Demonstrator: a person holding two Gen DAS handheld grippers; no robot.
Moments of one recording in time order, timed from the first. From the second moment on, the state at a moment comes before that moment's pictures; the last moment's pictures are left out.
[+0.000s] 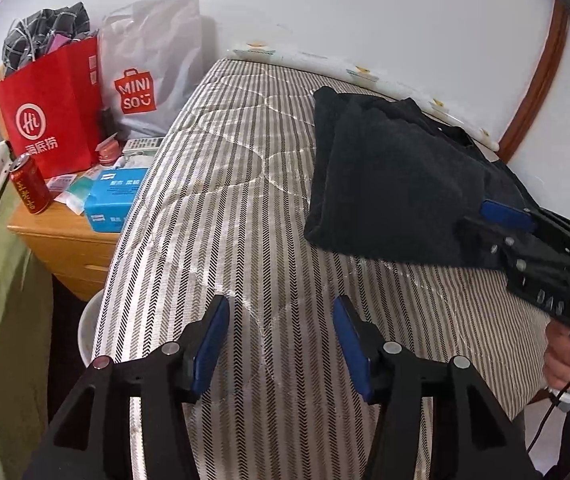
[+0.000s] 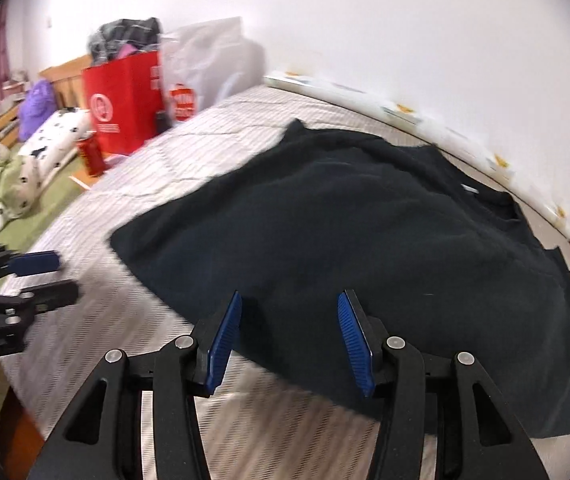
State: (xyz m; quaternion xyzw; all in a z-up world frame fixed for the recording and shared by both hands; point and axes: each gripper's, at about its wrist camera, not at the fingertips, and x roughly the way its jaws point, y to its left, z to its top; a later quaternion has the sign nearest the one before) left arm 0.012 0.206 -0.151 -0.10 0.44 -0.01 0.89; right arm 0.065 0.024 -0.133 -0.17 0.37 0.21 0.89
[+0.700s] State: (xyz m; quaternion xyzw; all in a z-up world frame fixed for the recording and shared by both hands) left arm 0.007 0.223 -0.156 -0.10 0.42 -0.07 0.90; right arm 0.070 0.106 -0.170 -0.24 0.33 0.23 0.88
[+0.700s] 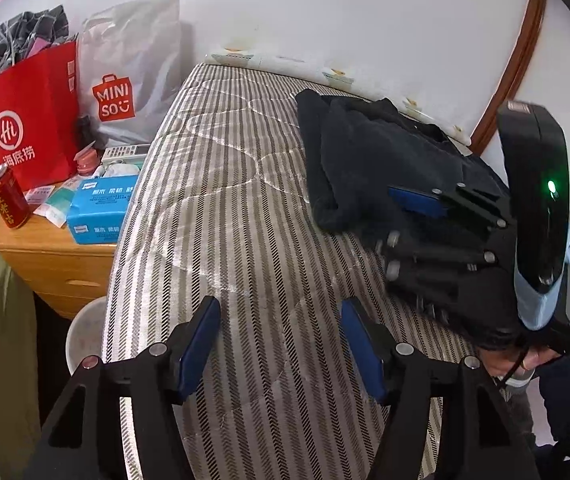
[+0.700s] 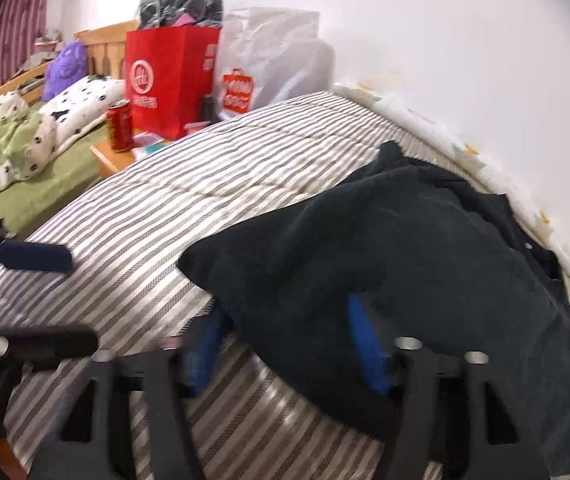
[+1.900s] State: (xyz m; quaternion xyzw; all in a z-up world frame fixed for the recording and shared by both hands) left arm 0.070 -0.002 -0.130 -0.05 0.40 -0.20 0.89; right arm 0.093 -0.293 -0.123 0.12 0.34 0.11 0.93
